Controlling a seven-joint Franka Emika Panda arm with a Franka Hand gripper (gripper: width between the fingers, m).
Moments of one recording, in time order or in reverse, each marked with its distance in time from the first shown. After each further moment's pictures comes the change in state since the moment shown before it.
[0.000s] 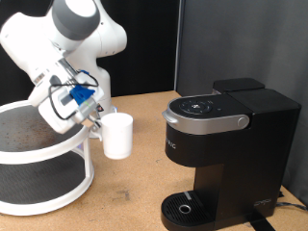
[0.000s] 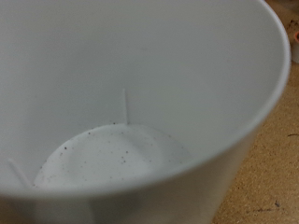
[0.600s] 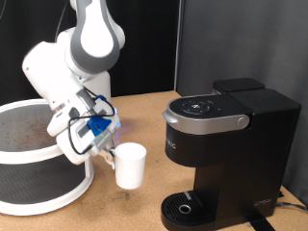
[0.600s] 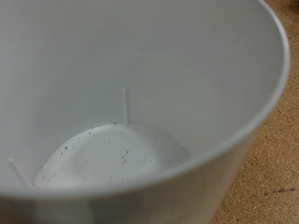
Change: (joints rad) arm 0.167 0.293 -0.017 0.062 0.444 0.072 -0.267
